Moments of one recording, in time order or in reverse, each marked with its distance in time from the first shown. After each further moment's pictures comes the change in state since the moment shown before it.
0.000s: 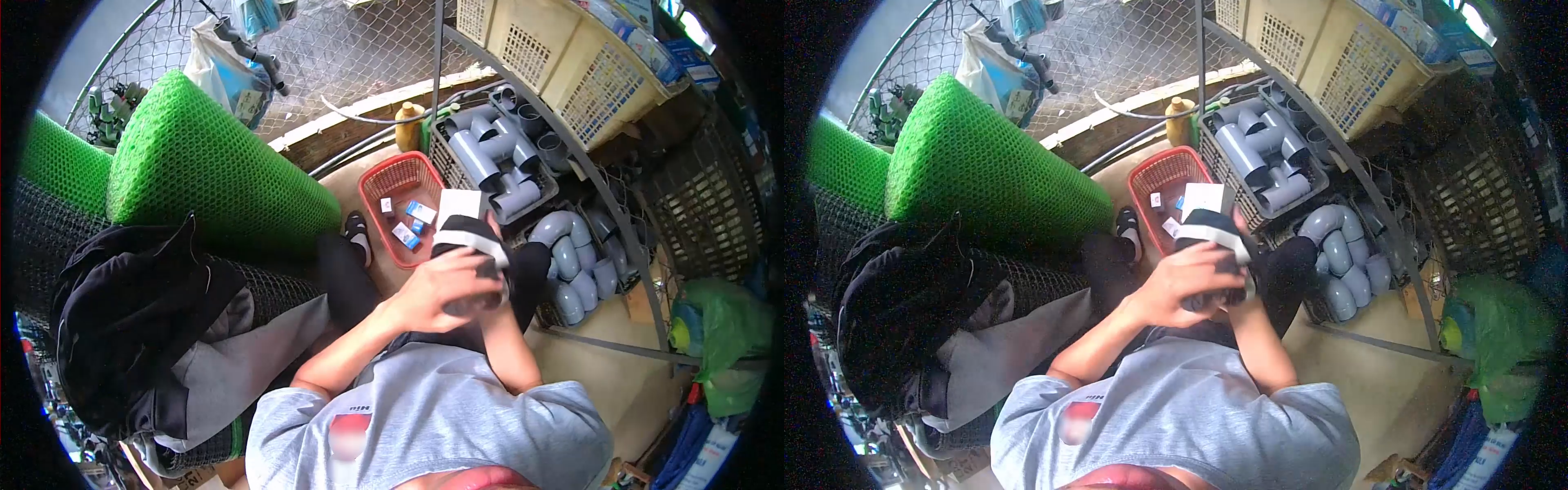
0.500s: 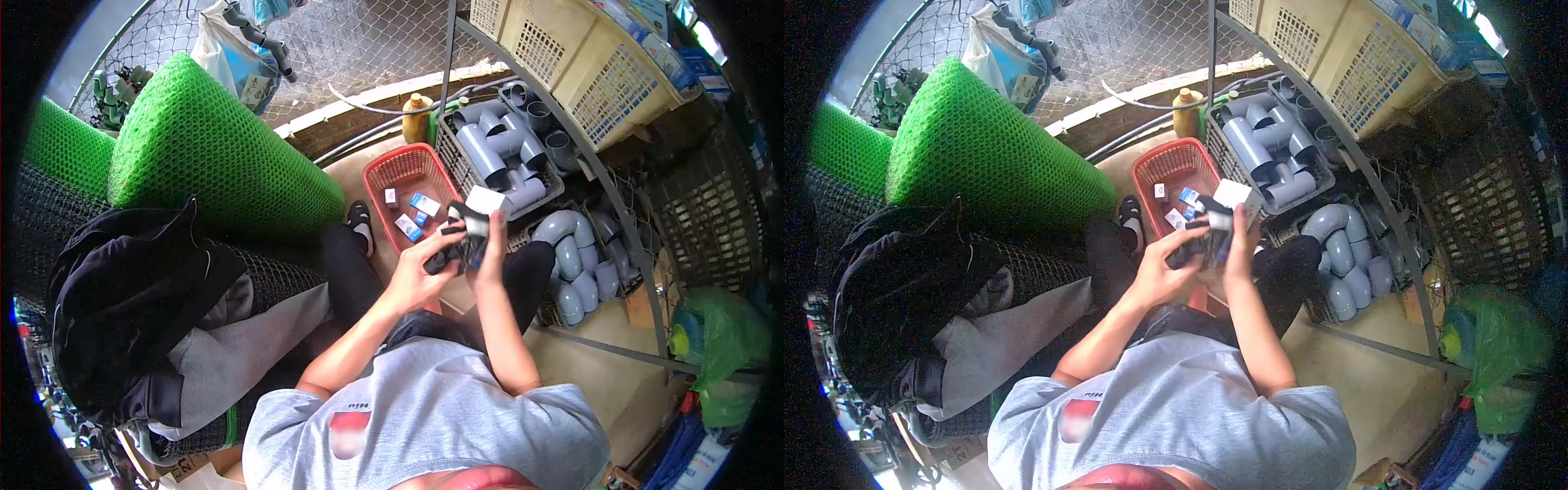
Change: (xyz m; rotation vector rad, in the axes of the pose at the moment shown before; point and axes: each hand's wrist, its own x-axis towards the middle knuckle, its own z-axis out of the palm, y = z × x) left_hand -0.020 -0.014 0.015 -0.211 0.428 -0.517; right_hand 0.006 0.006 0.000 -0.782 0.495 -0.296
